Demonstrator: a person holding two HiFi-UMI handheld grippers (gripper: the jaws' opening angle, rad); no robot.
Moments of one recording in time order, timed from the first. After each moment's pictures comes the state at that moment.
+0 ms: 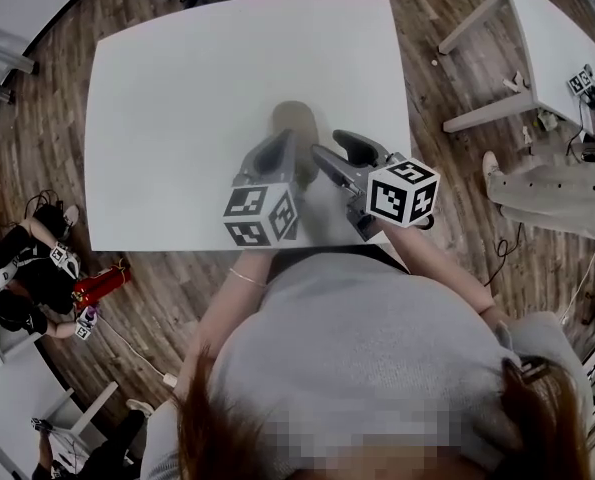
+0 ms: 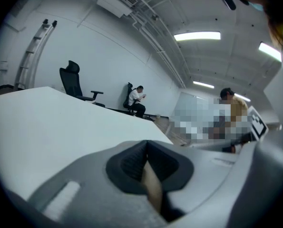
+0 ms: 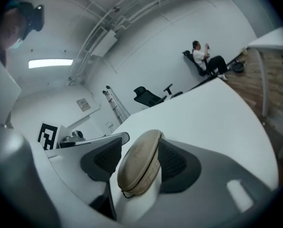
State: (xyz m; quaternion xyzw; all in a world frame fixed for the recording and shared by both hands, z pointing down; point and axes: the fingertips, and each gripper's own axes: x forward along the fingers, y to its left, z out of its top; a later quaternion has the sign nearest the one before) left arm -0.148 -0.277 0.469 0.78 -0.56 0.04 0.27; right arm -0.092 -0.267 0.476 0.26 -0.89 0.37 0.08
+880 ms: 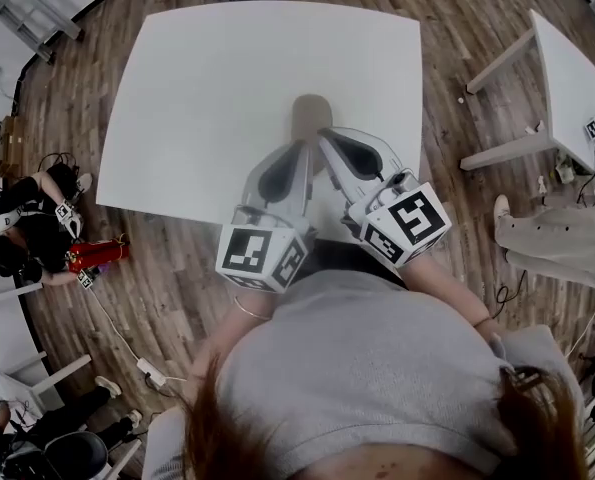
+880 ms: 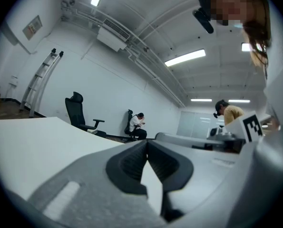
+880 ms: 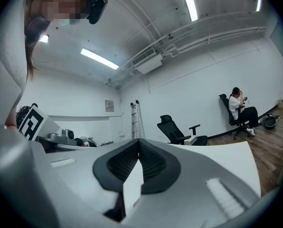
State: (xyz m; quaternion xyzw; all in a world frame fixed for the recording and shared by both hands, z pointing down) left arm -0.130 -0.204 0.365 0.77 -0.61 -0.06 0.14; right arm -0.111 -0.216 0.354 0.20 -0.98 0.10 -0.02
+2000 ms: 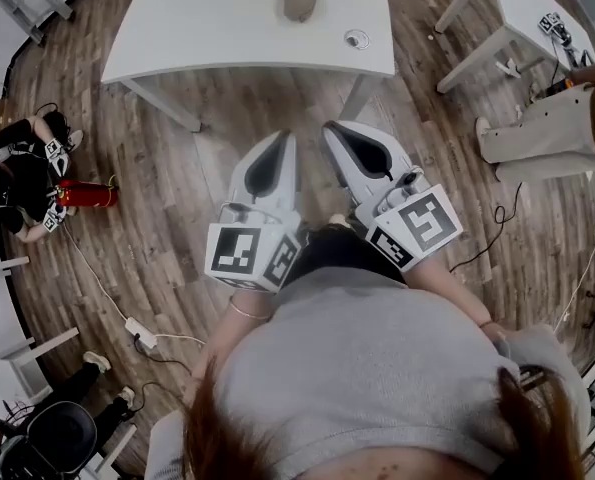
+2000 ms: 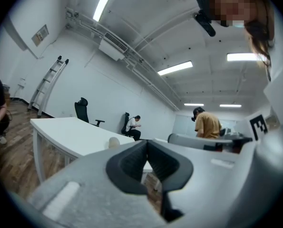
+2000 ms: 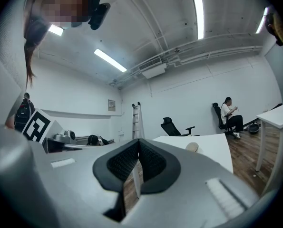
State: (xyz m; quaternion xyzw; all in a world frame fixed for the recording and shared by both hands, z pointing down) left arm -0.065 0.154 0.340 0.78 -0.61 -0.08 0.13; right arm -0.020 0.146 0.324 0.24 -0.97 0.07 -0.01
